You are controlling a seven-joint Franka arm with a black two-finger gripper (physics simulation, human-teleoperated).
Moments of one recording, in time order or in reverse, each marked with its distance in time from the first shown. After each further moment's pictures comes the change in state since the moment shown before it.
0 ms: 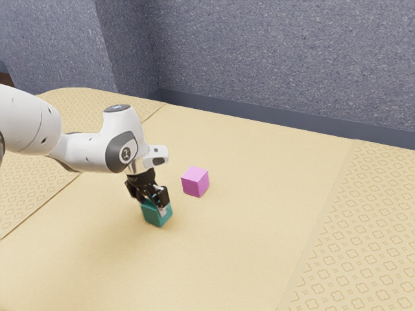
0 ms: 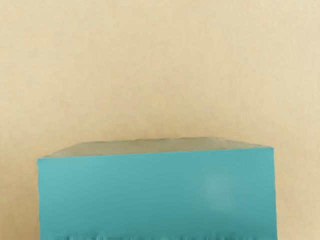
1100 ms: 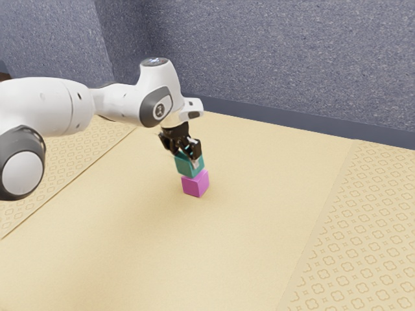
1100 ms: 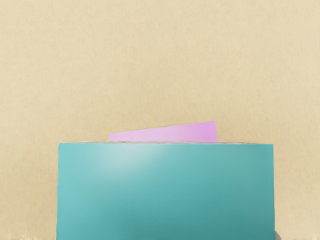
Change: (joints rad) arm -0.089 0.221 0.012 0.560 0.140 -0.203 -0.142
